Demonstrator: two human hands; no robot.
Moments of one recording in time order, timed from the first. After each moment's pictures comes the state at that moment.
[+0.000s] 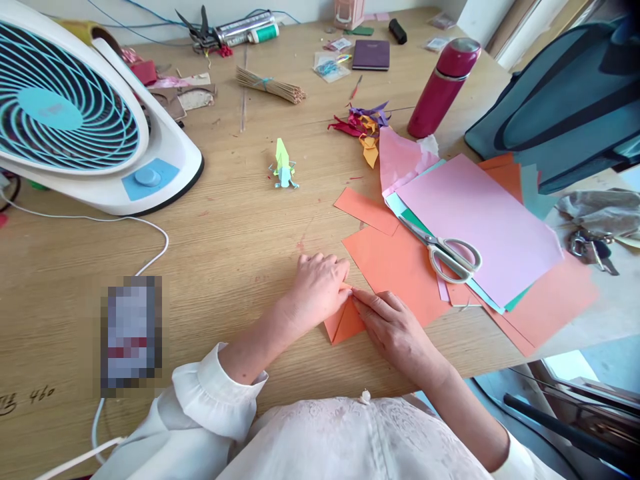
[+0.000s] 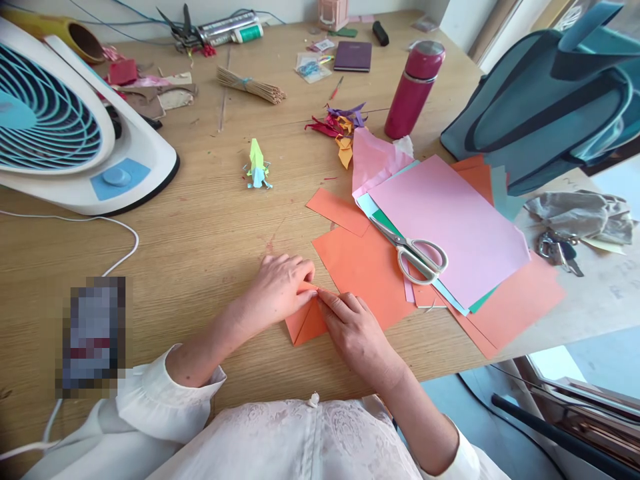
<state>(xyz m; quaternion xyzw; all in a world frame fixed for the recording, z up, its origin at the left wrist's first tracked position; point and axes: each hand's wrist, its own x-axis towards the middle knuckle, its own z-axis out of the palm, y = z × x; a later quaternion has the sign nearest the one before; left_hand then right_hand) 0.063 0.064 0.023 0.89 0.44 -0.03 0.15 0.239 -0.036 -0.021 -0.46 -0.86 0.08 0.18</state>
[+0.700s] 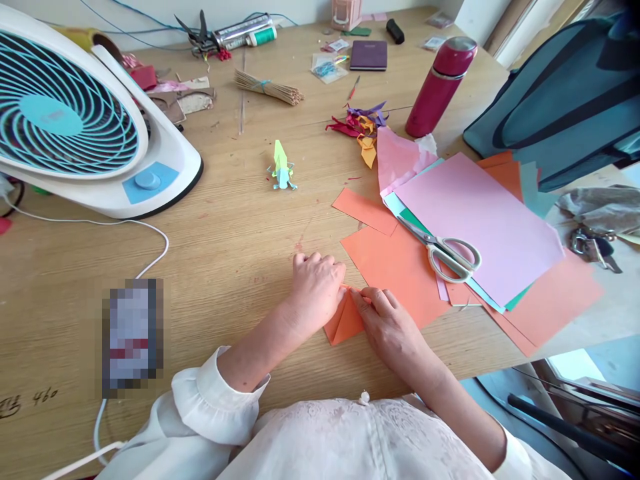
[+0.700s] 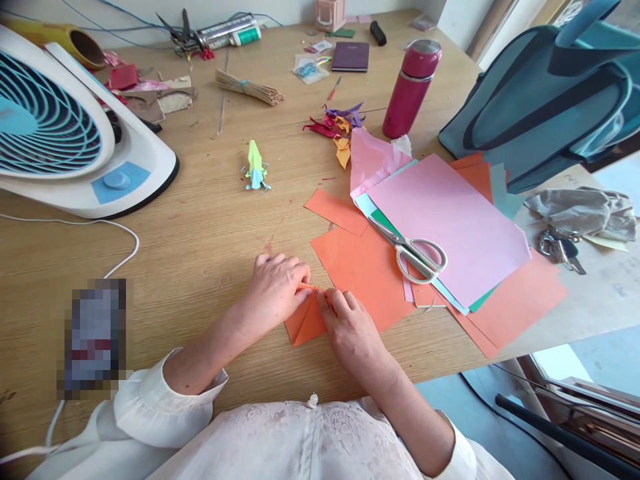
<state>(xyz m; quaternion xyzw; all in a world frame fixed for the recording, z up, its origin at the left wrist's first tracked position) 0.067 0.060 0.031 0.88 0.46 -0.05 0.12 0.226 -0.033 -0.021 -0.51 -0.86 0.03 0.08</state>
